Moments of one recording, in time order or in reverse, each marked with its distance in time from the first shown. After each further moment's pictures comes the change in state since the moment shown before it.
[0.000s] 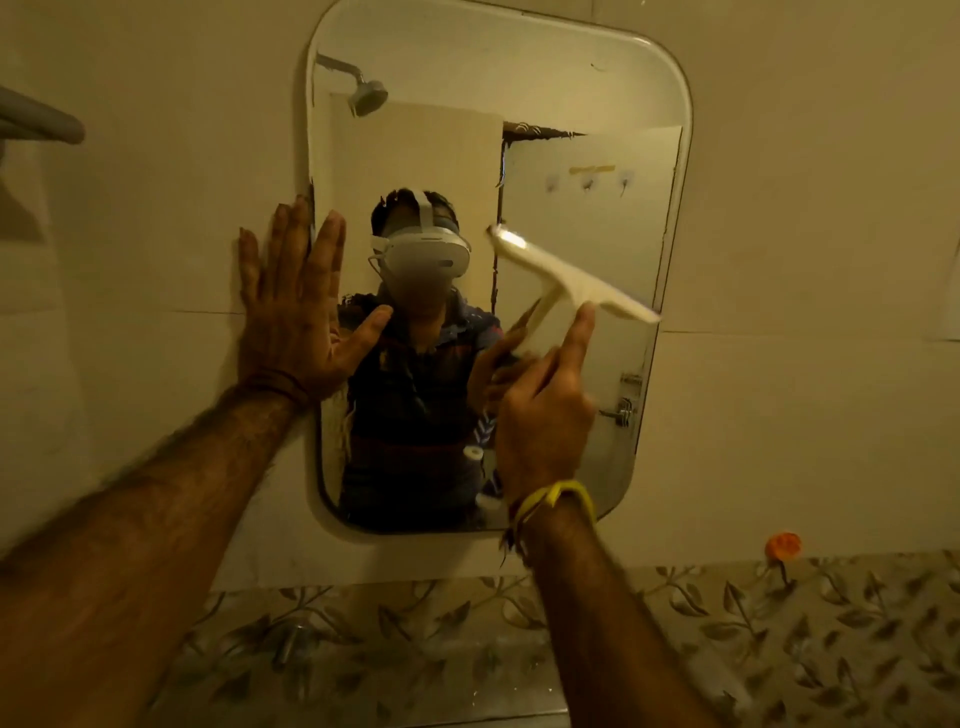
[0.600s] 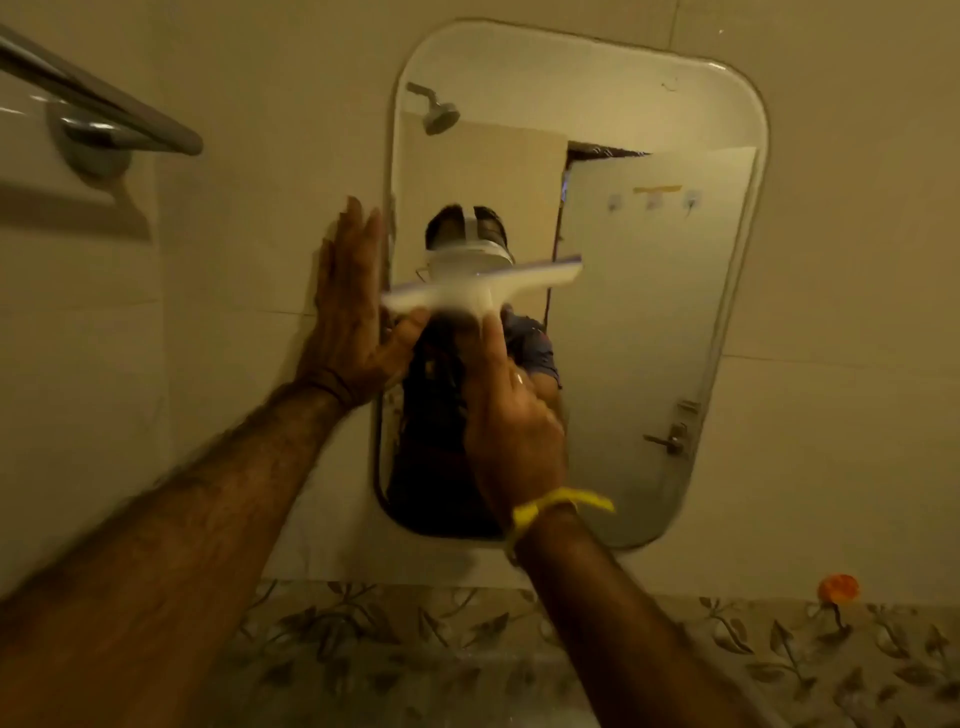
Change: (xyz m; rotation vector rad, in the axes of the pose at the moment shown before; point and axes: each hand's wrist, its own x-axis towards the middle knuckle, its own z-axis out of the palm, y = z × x) left_hand 0.001 -0.004 -0.017 -0.320 -0.068 -0.110; right_hand -0.035 -0.021 0.033 -0.340 -0.365 -0.499
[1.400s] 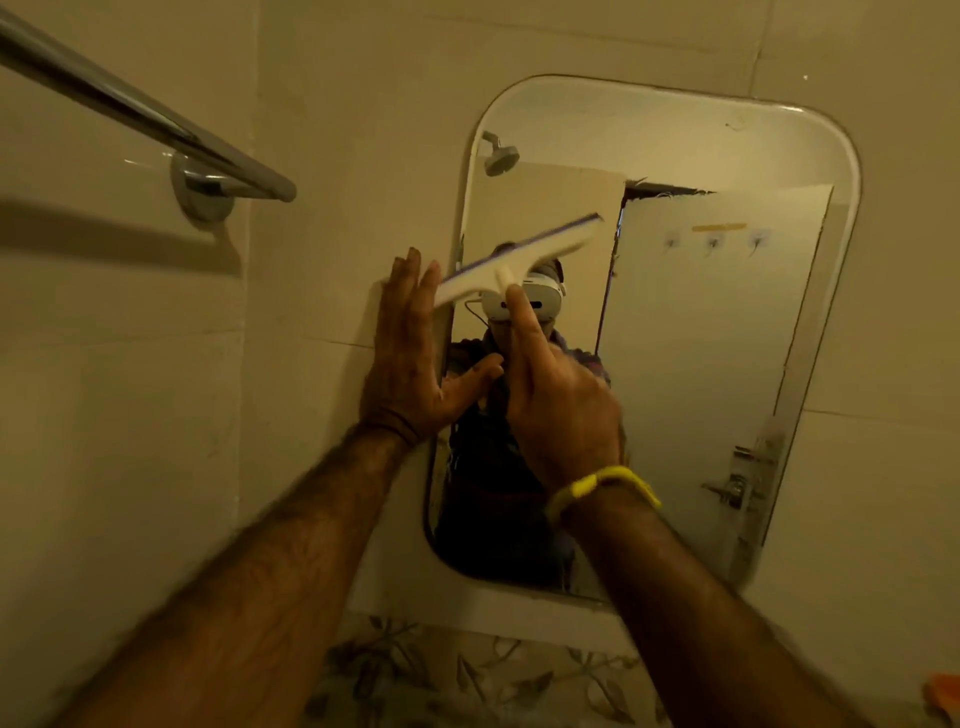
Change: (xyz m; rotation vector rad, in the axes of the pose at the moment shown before) left_hand -0.011 0.000 0.004 -0.020 0.127 -0.022; right_hand 0.060 -0.013 -0.013 0.053 -0.011 -0.130
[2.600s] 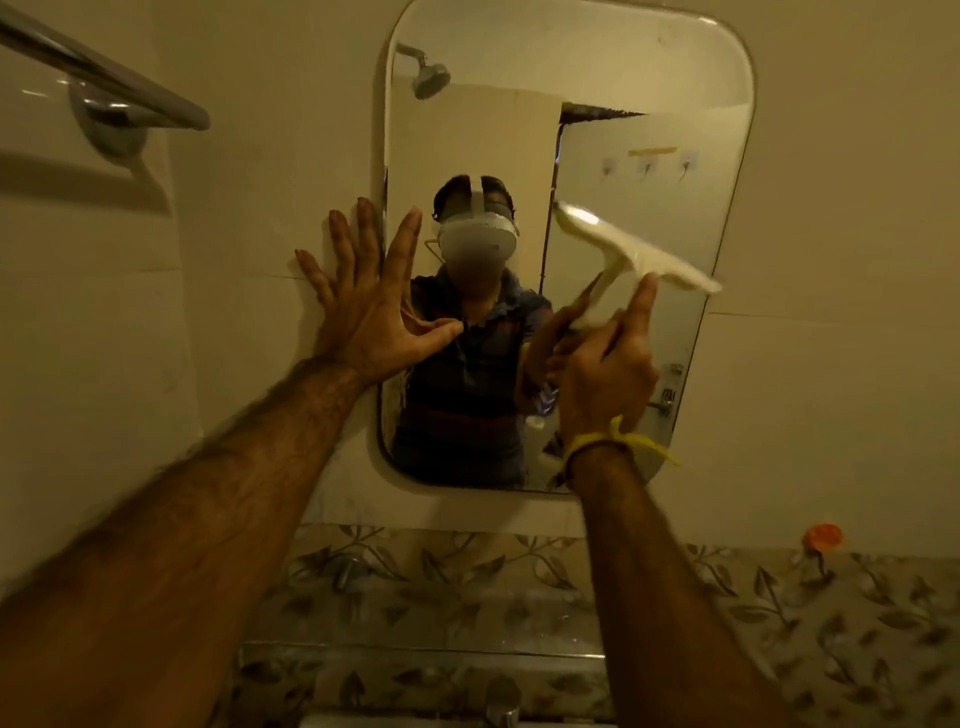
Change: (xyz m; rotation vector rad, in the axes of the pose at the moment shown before) left_hand -0.002 0.037 -0.012 0.407 -0.478 -0.174; right_hand -0.056 0.068 -0.031 0.296 0.458 0.643
